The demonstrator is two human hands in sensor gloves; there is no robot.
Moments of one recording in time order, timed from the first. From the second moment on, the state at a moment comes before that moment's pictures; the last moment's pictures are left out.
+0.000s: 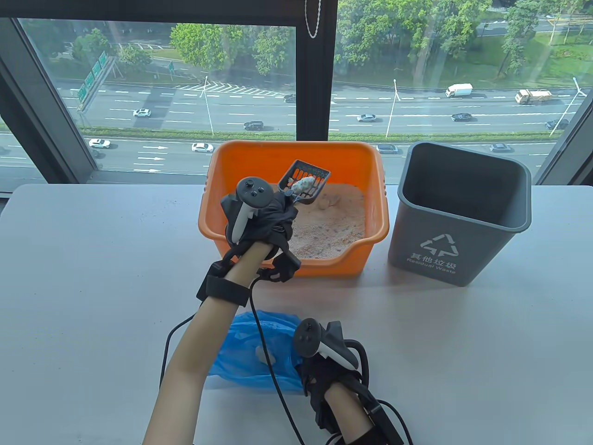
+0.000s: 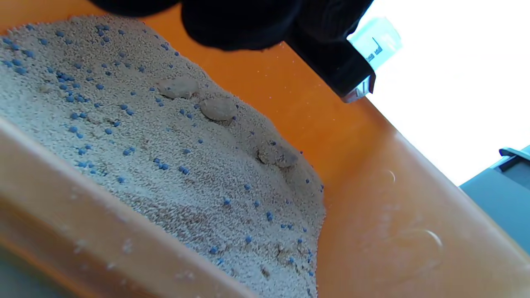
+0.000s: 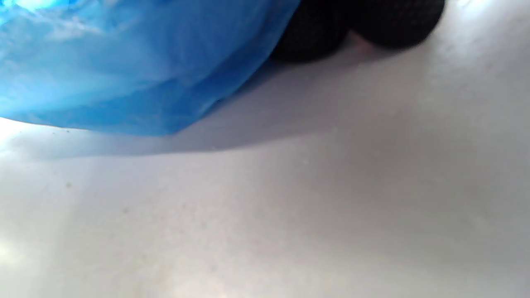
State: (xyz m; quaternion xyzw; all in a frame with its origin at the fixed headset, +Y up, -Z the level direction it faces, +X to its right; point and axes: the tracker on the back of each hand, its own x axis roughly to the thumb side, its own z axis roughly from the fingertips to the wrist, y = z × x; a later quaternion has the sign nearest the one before) left_hand -0.117 -0.639 -0.514 -0.12 0.01 0.33 0.94; right_hand 0.027 -0.781 -0.307 0.09 0.23 0.96 0.14
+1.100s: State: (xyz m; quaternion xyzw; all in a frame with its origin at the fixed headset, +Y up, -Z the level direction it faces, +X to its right) left_hand -0.182 -0.597 -0.406 -0.16 -0.10 0.34 0.92; right_hand 0.029 -0.781 -0.307 0.08 0.23 0.96 0.15
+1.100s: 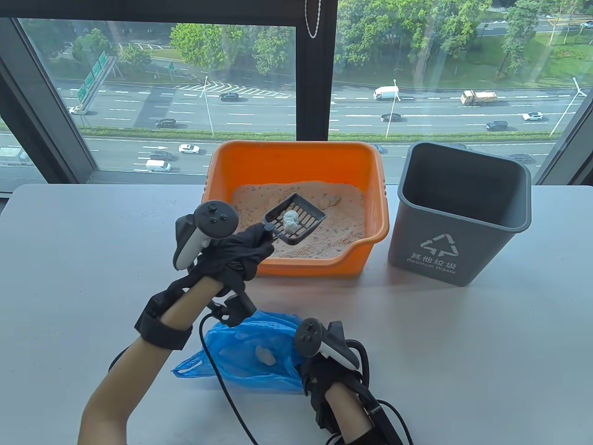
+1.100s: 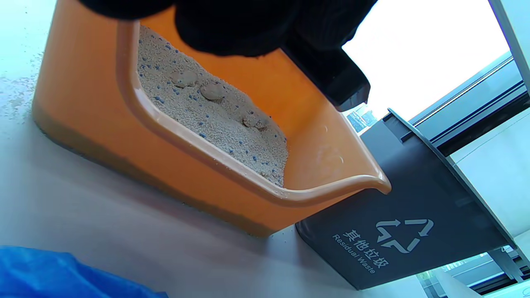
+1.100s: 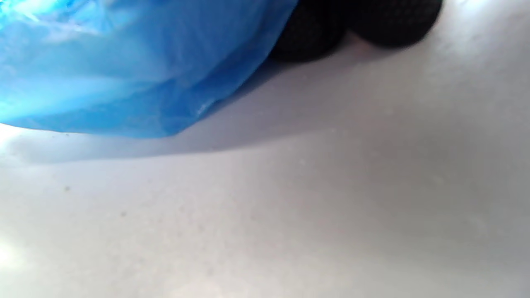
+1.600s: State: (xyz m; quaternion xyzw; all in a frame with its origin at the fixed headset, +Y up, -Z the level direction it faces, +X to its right) left_hand -0.280 -0.635 -0.290 -0.29 -0.12 0.30 0.90; right_hand 0.030 -0.781 -0.307 0.08 0.23 0.96 0.14
